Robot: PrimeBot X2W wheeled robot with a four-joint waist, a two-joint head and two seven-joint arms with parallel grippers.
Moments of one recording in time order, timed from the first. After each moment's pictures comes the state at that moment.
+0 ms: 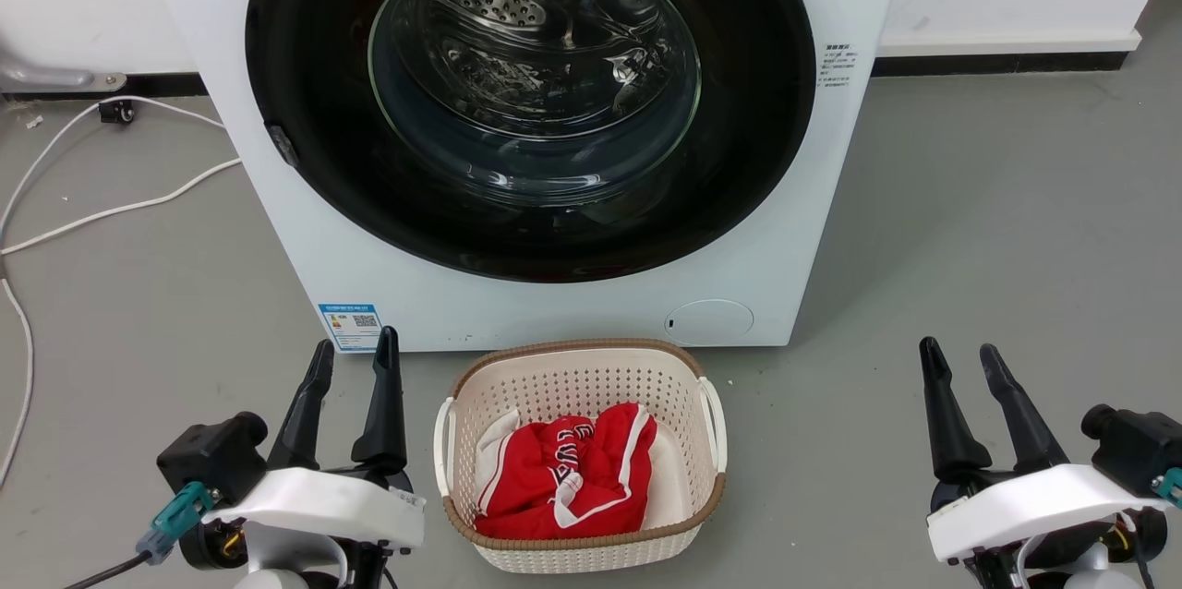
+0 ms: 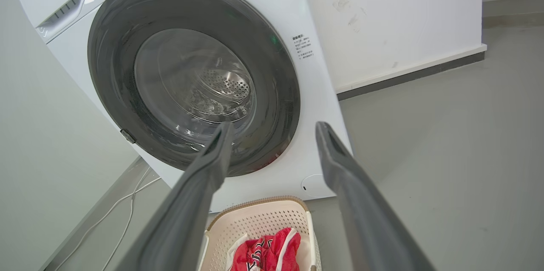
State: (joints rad) left arm -0.05 0.08 -0.06 0.05 -0.50 -0.05 -0.14; right arm -0.01 -0.05 -0.02 0.07 0.43 0.13 -0.08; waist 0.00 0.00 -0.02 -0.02
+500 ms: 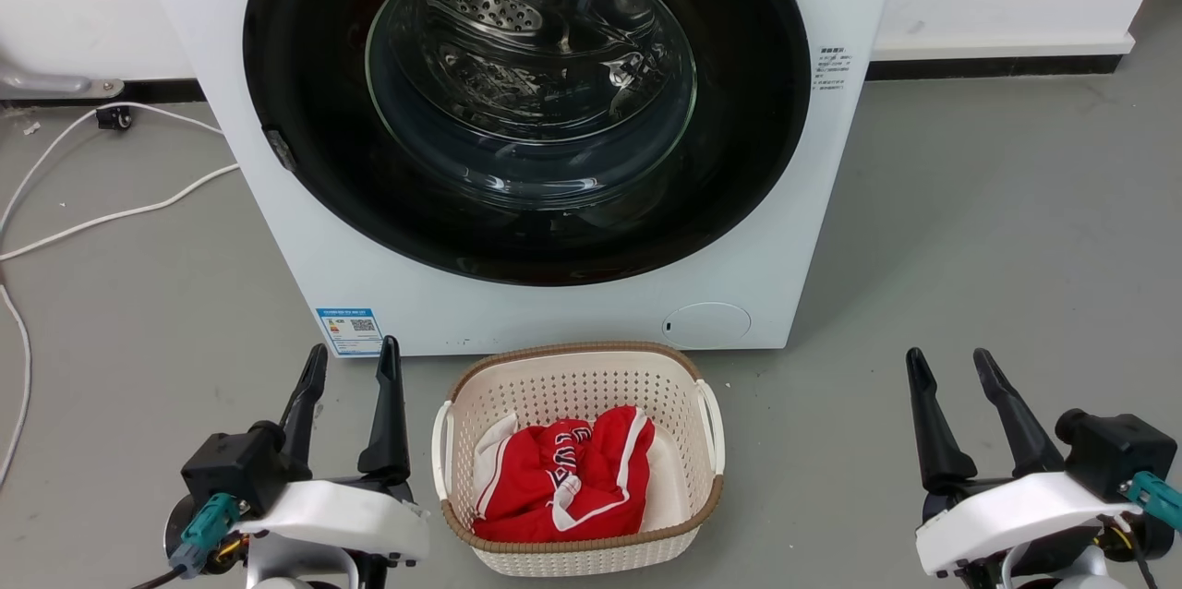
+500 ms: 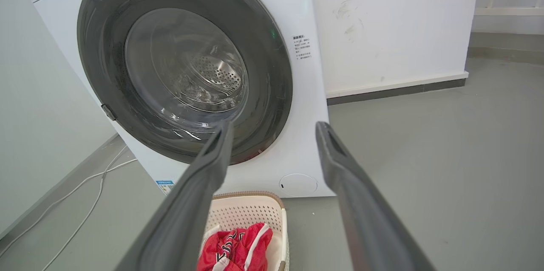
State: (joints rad) left arm -0.03 0.11 -0.09 0.04 -0.35 0.00 -0.18; right arm 0.00 -0.05 -0.01 0.06 0.28 0.13 -0.08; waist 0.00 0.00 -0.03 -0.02
